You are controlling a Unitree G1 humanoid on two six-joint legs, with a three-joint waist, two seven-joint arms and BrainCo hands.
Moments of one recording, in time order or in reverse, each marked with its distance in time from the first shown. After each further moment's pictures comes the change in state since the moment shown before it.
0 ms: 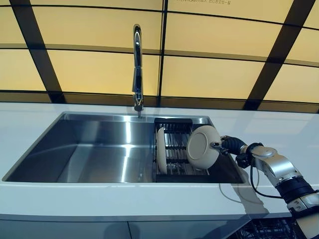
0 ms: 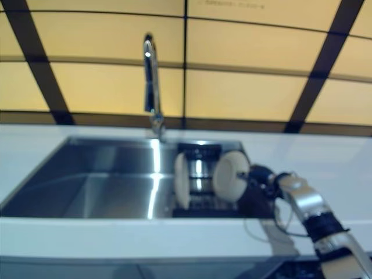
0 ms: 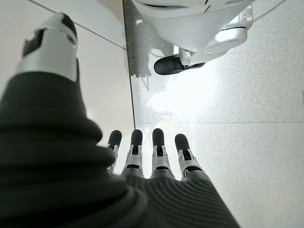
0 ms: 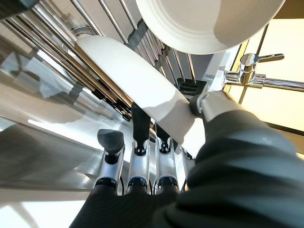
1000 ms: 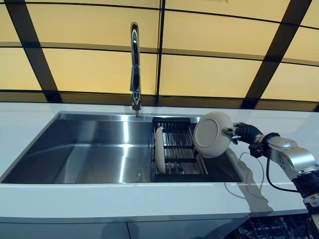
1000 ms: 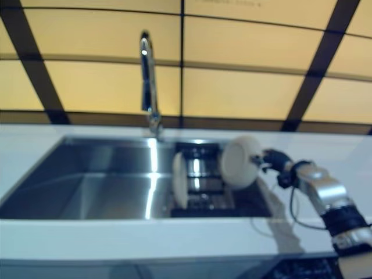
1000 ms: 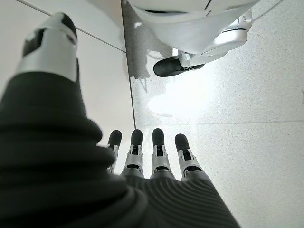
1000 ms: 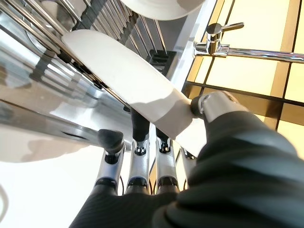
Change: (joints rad) left arm -0.003 -0.003 0.000 0.006 -0.006 -0.003 0.002; right arm -0.043 -0.137 -0.041 -0.017 0.181 -0.037 -0.052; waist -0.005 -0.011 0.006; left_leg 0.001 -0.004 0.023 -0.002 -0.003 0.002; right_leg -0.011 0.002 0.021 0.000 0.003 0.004
